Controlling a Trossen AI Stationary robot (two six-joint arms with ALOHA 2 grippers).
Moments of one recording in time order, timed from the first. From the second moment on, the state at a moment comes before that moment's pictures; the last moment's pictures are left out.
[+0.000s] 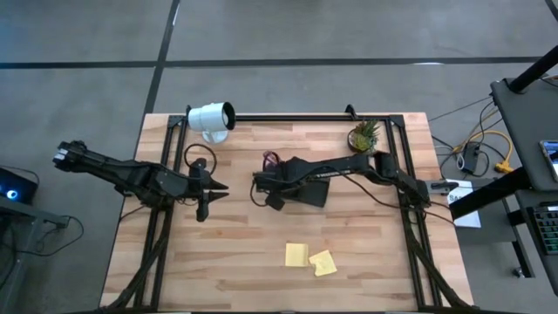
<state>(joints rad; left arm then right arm) -0.30 0.70 0.65 -0.47 -0.38 -0.36 0.00 2.26 1.91 -1.08 0.31 0.57</state>
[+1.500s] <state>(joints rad) -0.30 0.81 0.65 -0.41 -0.03 -0.49 0.51 2.24 2.03 -1.26 0.17 0.80</state>
